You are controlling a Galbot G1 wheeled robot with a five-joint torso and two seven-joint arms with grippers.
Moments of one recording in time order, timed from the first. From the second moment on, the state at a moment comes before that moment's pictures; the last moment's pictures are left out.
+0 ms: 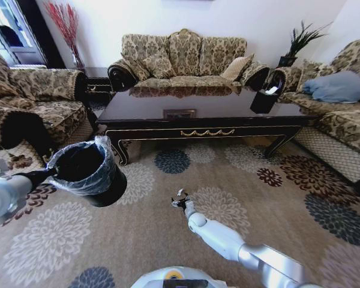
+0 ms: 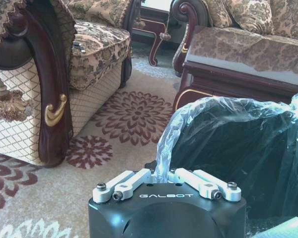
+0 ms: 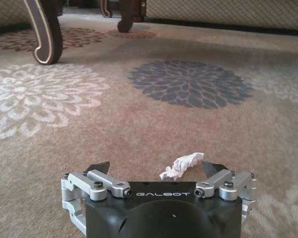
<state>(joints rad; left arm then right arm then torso) 1.50 -0.65 -1.21 -2.15 -1.58 0.74 -0.63 -0.62 1.30 -0.56 0.89 0.72 0.15 0.27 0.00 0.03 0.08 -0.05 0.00</state>
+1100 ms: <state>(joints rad) 1.53 -0.65 -1.23 -2.19 -1.58 0.74 -0.64 -0.57 1.43 -0.48 0.66 0.74 0.16 0.22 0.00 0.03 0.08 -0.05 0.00</state>
